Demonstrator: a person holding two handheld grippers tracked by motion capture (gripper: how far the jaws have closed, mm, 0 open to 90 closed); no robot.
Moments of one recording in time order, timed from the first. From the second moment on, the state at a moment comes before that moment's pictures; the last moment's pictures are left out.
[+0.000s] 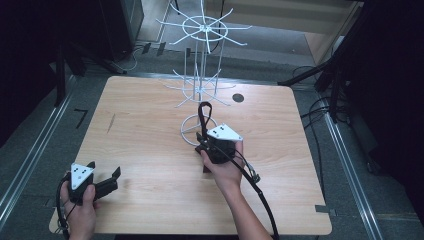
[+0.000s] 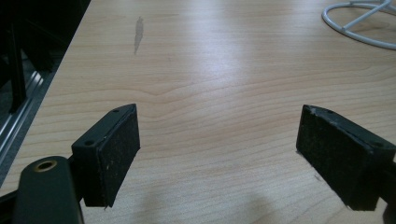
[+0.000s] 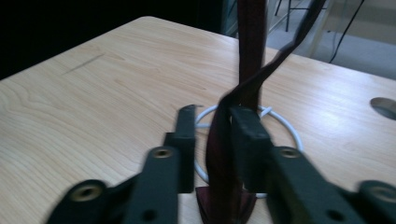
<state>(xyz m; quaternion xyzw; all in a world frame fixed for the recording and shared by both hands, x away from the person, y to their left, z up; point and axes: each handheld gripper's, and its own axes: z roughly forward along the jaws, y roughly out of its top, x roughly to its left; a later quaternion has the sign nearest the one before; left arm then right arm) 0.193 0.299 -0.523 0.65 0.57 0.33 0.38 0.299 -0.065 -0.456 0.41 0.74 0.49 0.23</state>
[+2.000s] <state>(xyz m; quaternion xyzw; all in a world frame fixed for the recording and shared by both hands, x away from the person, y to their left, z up) 0.193 0.298 -0.523 0.65 0.57 0.33 0.38 0.255 -0.219 -0.538 0.51 0.70 0.46 0.19</state>
